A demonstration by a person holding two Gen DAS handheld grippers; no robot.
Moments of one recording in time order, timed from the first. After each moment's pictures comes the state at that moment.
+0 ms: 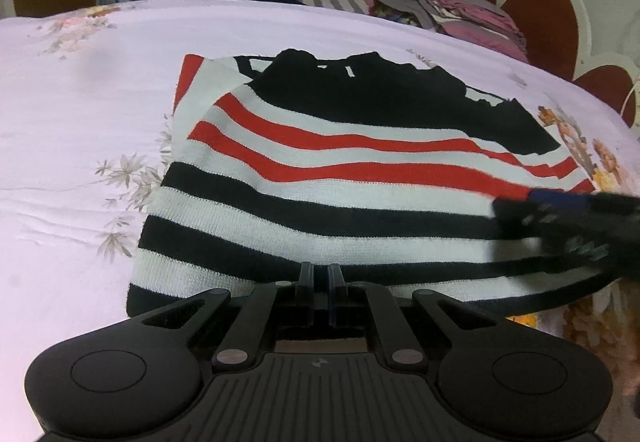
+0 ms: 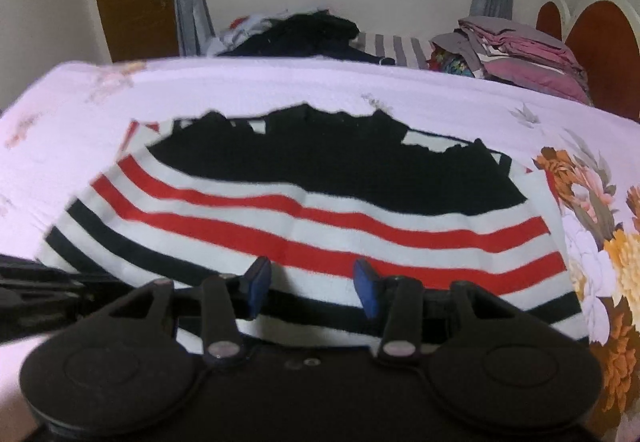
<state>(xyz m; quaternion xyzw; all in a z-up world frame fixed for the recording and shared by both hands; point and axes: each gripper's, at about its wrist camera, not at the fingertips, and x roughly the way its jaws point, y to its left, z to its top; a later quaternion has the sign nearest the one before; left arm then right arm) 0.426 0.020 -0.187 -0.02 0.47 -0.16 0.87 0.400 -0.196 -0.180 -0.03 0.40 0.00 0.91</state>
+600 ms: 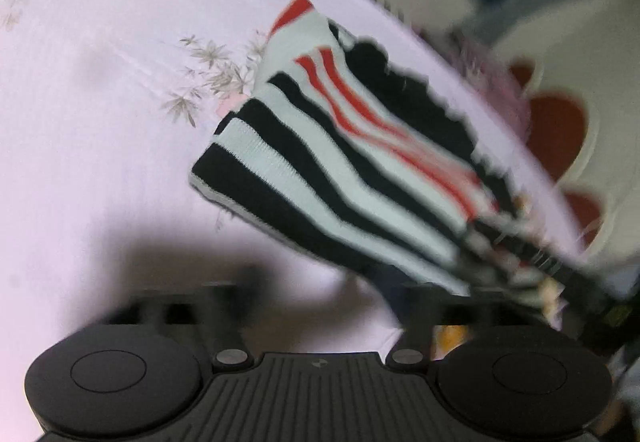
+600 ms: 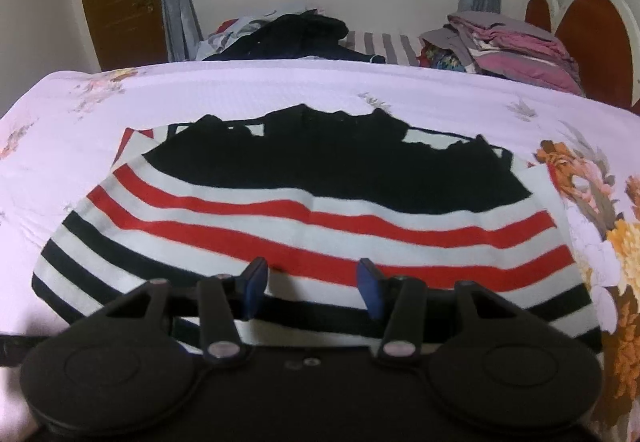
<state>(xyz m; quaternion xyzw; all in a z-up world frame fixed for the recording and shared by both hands) 0.385 0.096 -0.212 -0.29 0.48 -0.14 0.82 0.402 -0.188 -0.170 0.02 0.39 0.00 0.92</state>
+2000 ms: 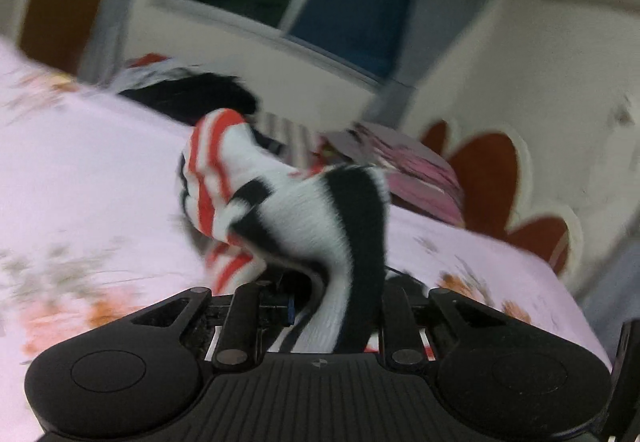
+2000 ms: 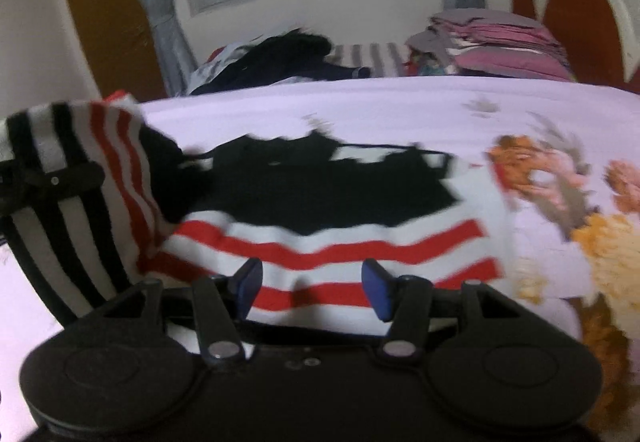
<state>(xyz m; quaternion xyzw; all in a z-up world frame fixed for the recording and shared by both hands) 0.435 -0.076 -0.131 -0.16 0.28 -0.21 0.92 0.376 -0.296 -0.150 0.07 0.36 -0.01 0.93</state>
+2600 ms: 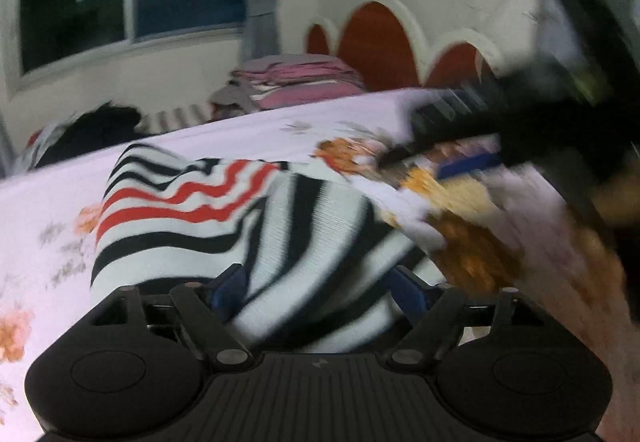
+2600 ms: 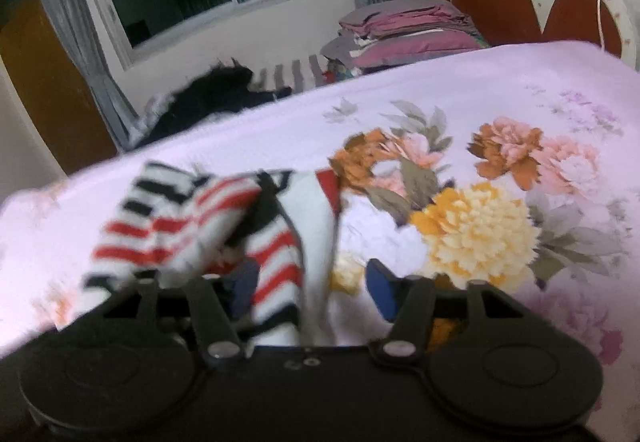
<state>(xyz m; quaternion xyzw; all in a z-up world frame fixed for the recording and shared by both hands) 0.334 -0.202 -0.125 0.10 0.28 -0.33 0.90 0.333 -0.405 -0.129 0.18 0.33 -0.05 0.93</state>
